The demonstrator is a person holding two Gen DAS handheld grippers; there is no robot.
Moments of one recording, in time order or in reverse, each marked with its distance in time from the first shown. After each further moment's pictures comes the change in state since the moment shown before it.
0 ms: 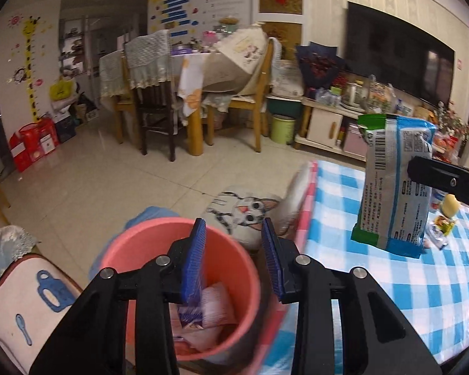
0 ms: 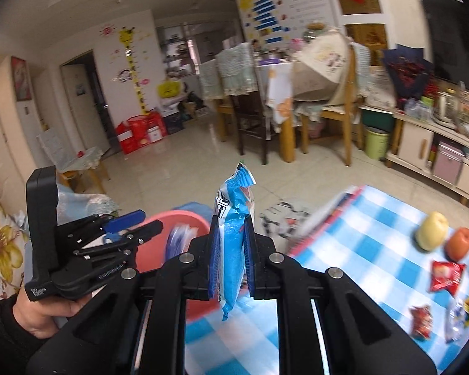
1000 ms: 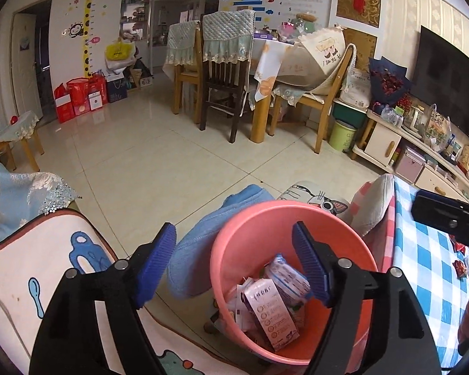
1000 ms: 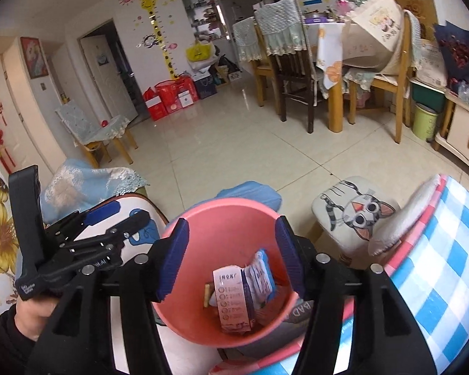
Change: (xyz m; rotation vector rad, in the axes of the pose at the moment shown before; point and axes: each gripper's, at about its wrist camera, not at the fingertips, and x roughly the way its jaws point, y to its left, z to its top) left arm 0.015 0.151 -0.032 -0.214 0.052 0.155; right arm 0.114 0.062 0.000 -0.003 0.149 0.096
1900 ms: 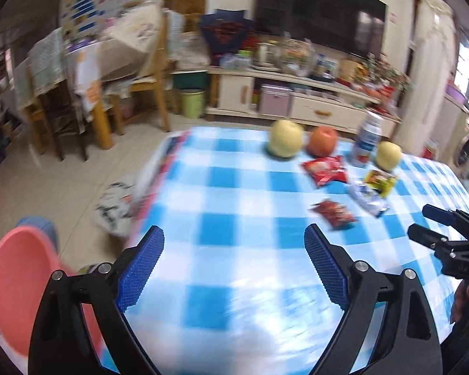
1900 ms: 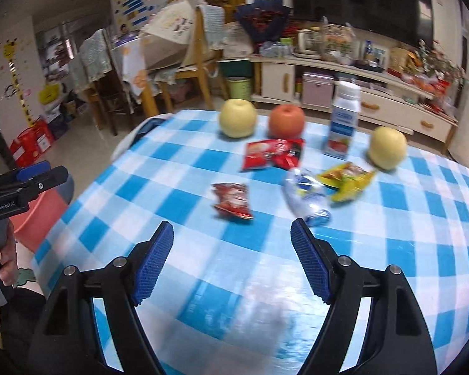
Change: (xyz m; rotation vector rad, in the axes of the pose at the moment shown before) left arm -0.021 -0.368 -0.082 0.447 0.078 -0.471; right arm -0.273 -0.253 -0.226 0.348 -0.069 -0.629
